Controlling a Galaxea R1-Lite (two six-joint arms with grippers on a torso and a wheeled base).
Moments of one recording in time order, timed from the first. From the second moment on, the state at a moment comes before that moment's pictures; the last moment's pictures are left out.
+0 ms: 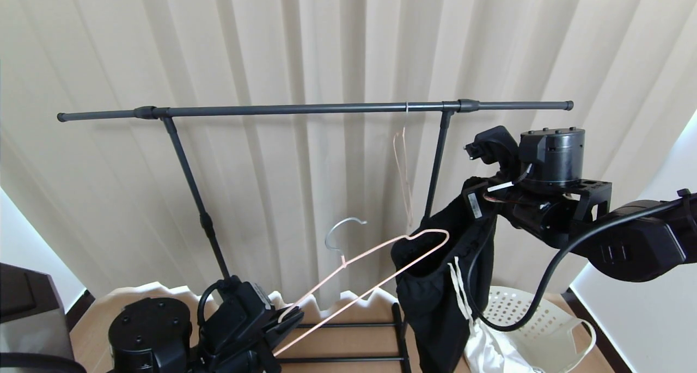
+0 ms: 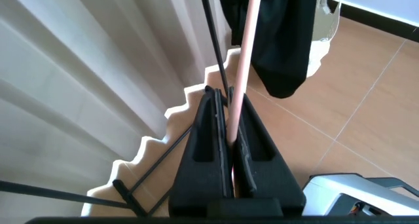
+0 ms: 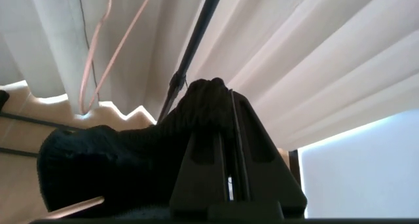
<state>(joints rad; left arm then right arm) -0.63 1.94 -0.04 -1.57 -0.09 0.28 0.43 1.84 -0.97 -0.51 -0.45 -0.19</state>
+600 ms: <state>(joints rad) -0.64 1.95 -0.08 -1.57 -0.08 0.22 0.50 1.83 -0.94 -0.51 -0.45 -0.18</state>
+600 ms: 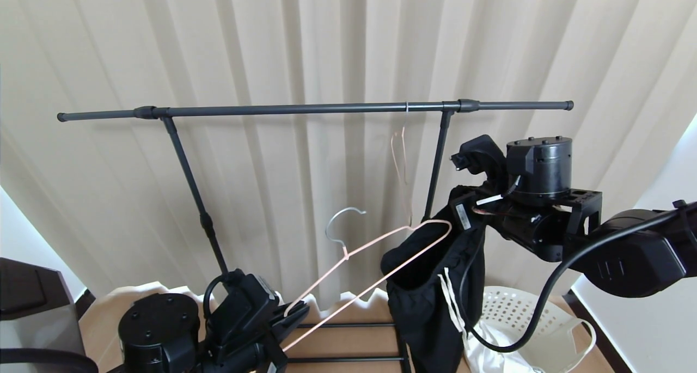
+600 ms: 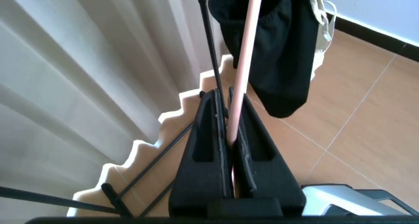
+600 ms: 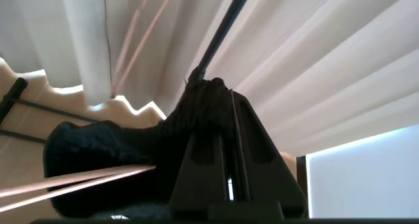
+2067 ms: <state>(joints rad) -0.64 1.94 -0.11 -1.57 -0.08 0.17 0.78 1.79 -0.92 -0.50 -0.50 -0.02</state>
